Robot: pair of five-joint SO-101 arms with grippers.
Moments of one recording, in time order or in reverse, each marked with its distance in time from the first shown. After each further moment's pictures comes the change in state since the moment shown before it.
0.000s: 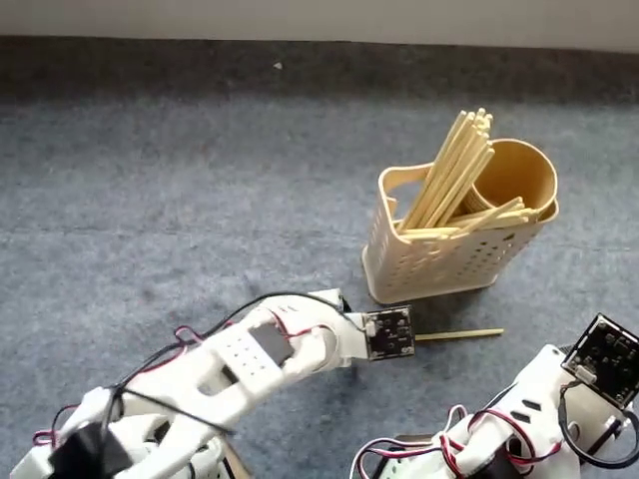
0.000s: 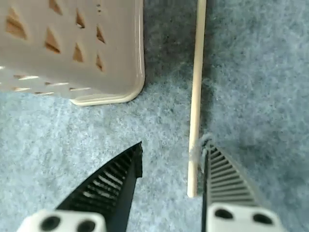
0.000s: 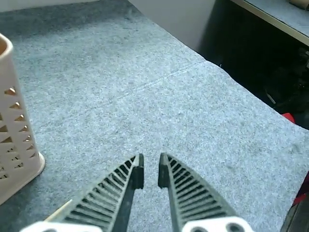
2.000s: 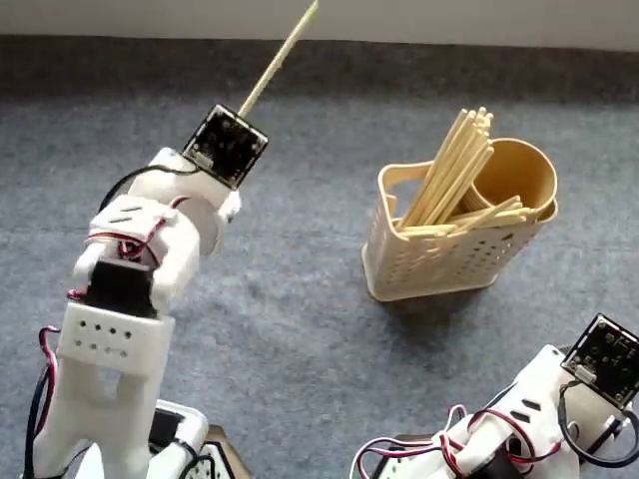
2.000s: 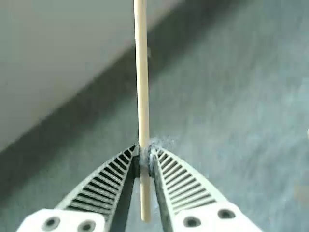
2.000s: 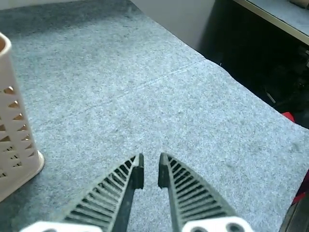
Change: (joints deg) left arm -32.1 -22.0 -34.7 24.7 16.3; right arm 0.1 0.0 0.0 0.4 0.2
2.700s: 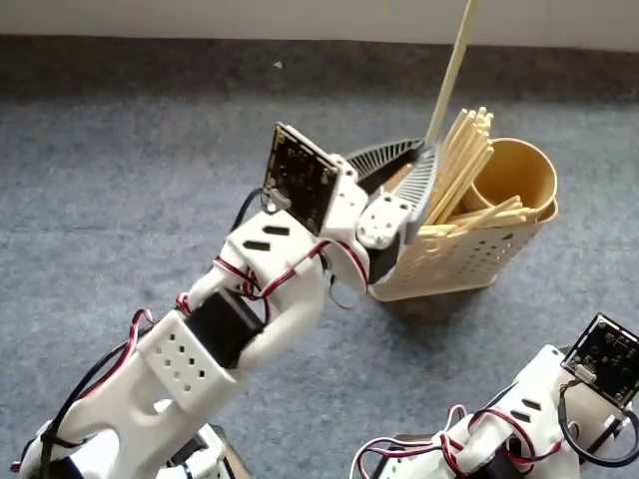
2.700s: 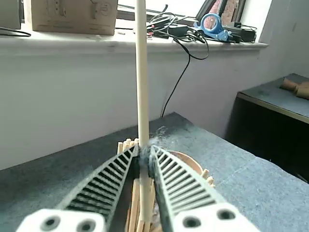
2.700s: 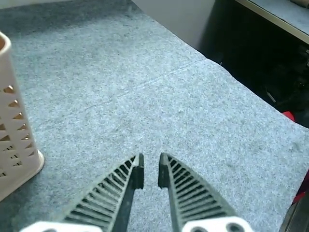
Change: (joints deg) left arm 32.4 4.8 1.1 -29.5 30.1; right arm 0.0 0.0 0.2 0.0 0.0
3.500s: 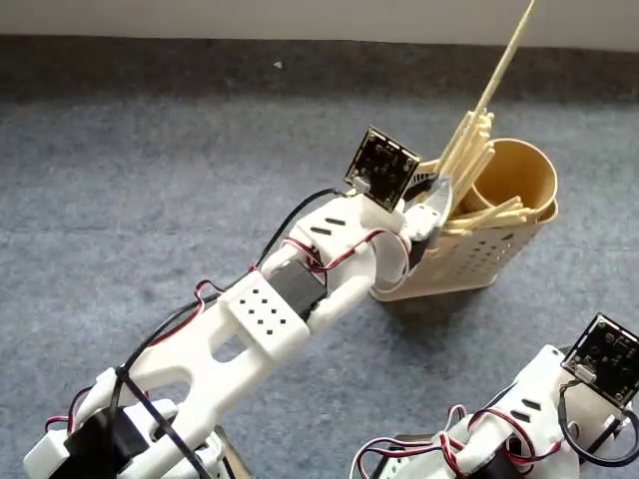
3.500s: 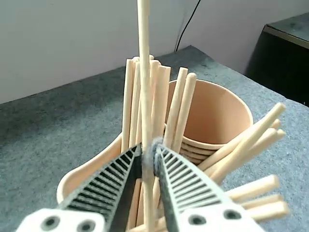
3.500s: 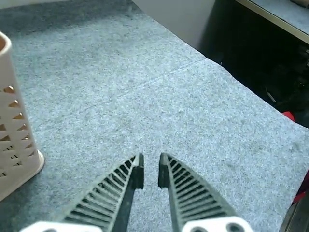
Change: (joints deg) left arm -0.9 20.2 2.1 -8.4 0.2; right arm 0.0 0.0 0.0 0.0 0.0
